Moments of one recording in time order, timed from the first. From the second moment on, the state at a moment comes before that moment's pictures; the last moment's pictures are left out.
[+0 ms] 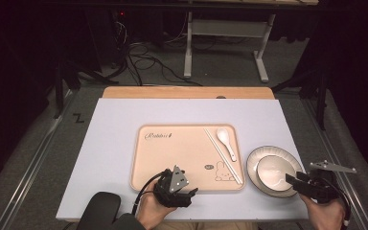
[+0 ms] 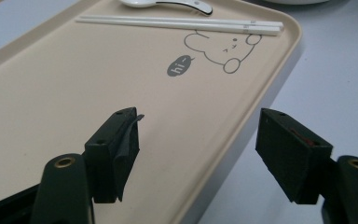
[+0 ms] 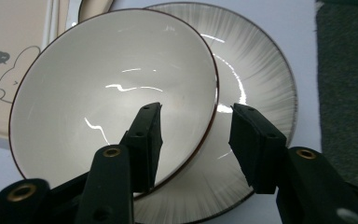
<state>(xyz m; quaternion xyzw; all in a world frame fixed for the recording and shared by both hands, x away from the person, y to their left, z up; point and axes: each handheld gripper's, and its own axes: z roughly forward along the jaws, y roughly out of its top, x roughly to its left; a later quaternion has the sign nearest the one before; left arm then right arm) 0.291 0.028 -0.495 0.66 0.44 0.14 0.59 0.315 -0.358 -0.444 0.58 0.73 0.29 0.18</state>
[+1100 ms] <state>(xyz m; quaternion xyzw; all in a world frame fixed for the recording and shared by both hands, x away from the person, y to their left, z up) 0.272 0.063 -0.497 0.62 0.50 0.19 0.57 0.380 -0.356 -0.460 0.54 0.79 0.26 0.09</state>
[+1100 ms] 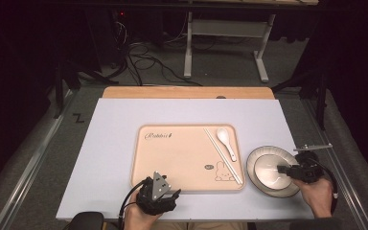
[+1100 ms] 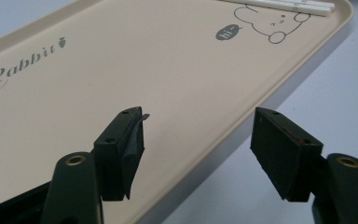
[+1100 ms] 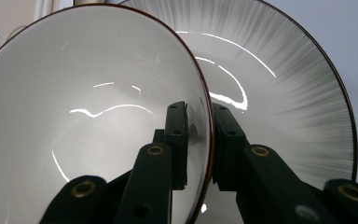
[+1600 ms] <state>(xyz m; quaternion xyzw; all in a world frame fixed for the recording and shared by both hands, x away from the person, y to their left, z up) 0.275 0.068 -0.495 0.61 0.50 0.18 0.59 0.376 -0.363 -0.457 0.56 0.77 0.29 0.09</state>
